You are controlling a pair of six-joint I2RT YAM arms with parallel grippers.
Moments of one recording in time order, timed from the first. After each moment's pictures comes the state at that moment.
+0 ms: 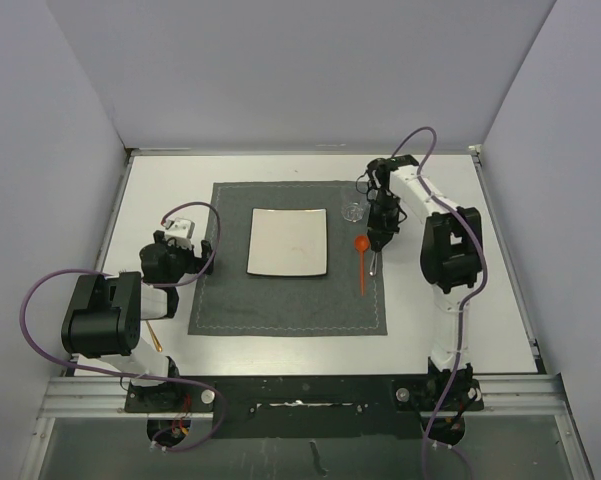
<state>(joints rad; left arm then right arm) 0.05 1.60 0.33 0.94 0.29 0.06 0.25 2.18 1.85 -1.28 0.02 0.48</state>
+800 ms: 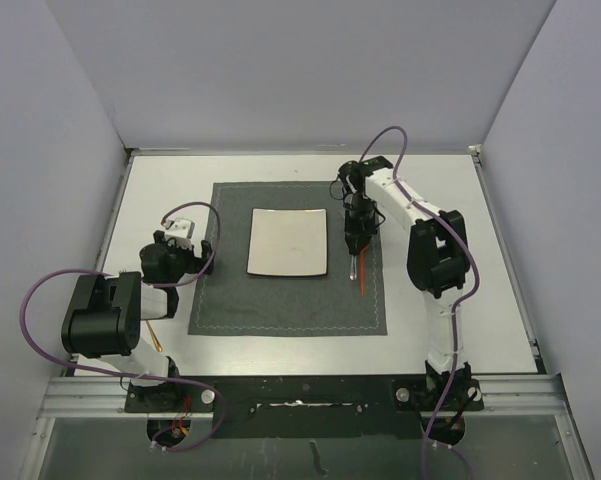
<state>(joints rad) 0.05 1.60 0.33 0.94 0.29 0.06 0.40 2.18 1.90 -1.30 -0.01 0.50</state>
